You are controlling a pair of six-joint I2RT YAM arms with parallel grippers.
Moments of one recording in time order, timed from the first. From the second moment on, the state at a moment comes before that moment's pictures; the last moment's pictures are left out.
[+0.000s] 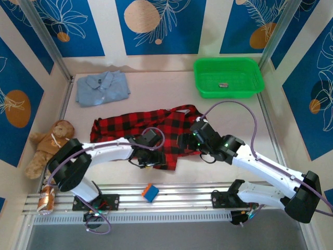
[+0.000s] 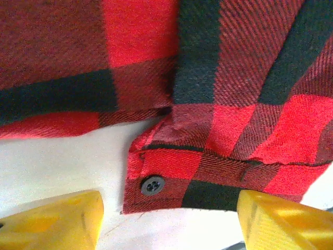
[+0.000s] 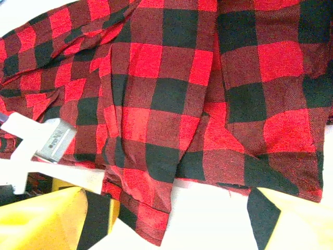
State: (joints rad) left arm -0.90 1.57 0.85 -0.53 0.22 -0.94; right arm 0.83 1.03 0.84 -0.67 0.16 0.81
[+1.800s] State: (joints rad) left arm -0.49 1.41 1.18 -1.04 -0.36 0.04; right arm 0.56 1.74 1.33 -0.56 -0.03 0.55
